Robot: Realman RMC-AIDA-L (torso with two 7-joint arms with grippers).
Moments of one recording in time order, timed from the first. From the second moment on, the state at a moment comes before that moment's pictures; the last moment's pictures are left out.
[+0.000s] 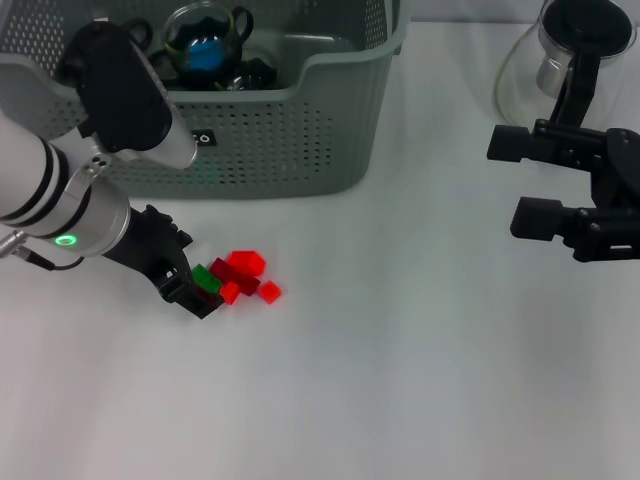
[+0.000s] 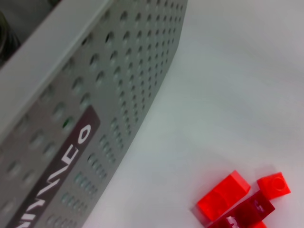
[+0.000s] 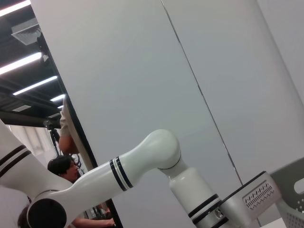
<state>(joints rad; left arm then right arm) -0.39 -2.17 1.32 1.33 2.67 1.42 -2.12 0.45 2.03 -0.91 -0.76 -1.56 -1.97 1.62</state>
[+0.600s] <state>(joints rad) -0.40 -2.17 1.35 1.33 2.70 1.42 -2.14 0.45 2.03 -0.91 -0.76 -1.56 -1.97 1.62</state>
